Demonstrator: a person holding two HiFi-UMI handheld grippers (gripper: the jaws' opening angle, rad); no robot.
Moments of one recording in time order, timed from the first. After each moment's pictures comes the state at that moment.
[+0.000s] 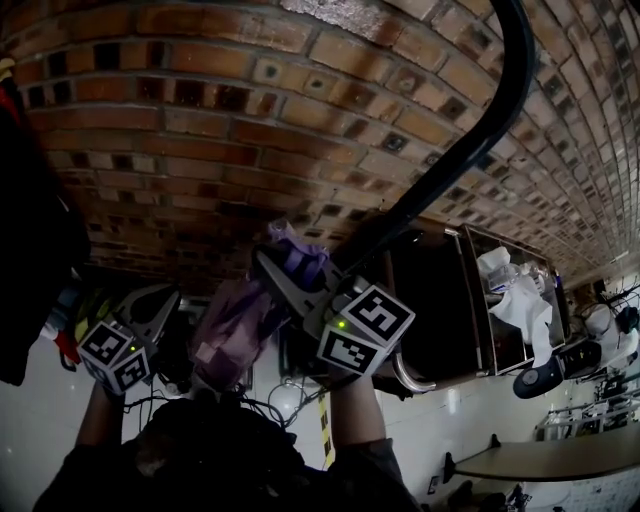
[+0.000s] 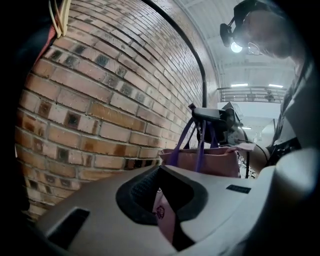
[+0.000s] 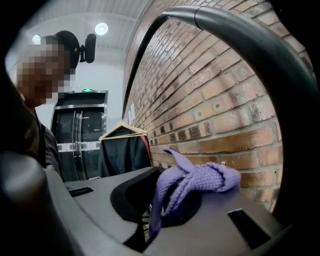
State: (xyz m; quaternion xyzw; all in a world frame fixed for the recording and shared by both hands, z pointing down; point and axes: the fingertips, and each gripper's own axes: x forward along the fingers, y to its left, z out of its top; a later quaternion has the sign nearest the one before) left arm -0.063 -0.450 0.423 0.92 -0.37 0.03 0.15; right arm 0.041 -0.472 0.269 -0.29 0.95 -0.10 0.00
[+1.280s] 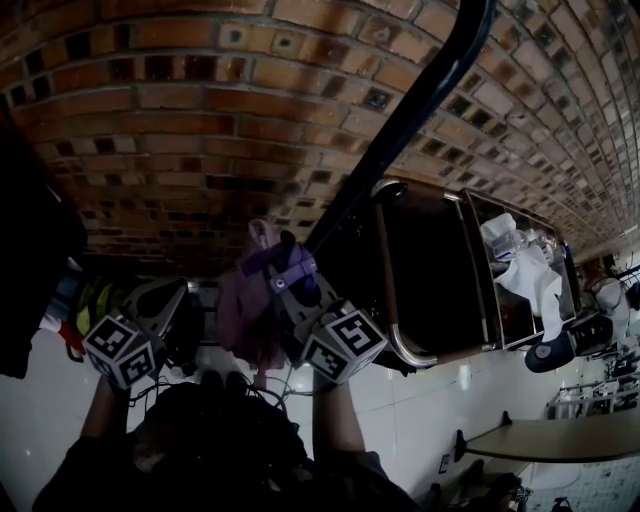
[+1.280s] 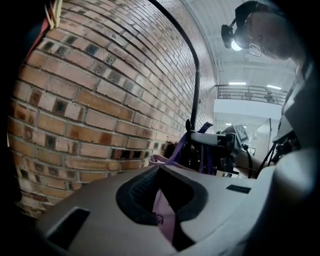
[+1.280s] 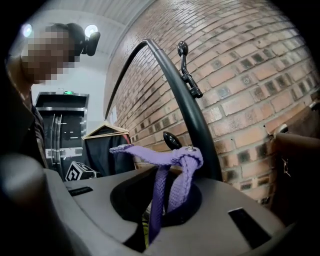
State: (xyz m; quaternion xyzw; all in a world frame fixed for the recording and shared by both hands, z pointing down) left arm -0.007 -0.423 0.437 0.92 -0.34 0.05 0.16; right arm 0.122 -0.445 0.365 -0.40 0.90 -0.13 0.05
